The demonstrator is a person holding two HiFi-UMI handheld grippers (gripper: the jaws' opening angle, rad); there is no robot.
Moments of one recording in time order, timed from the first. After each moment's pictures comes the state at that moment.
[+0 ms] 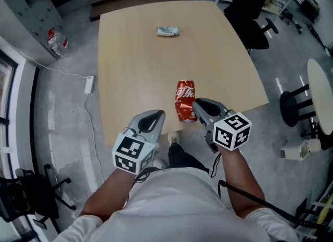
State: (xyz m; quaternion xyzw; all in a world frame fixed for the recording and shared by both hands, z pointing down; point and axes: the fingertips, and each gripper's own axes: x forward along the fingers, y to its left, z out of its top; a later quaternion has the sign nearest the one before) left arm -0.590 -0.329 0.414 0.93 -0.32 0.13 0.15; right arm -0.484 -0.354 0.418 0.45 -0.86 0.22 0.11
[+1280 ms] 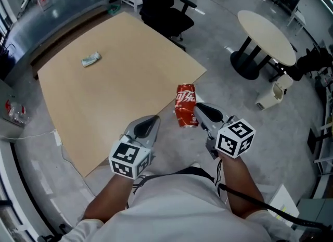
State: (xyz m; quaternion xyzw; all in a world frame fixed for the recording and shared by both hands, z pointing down) left arm -0.428 -0.247 0.378 0.98 -0.09 0.11 0.10; right arm -0.318 -0.200 0.348 0.67 -0.72 0.18 0.02
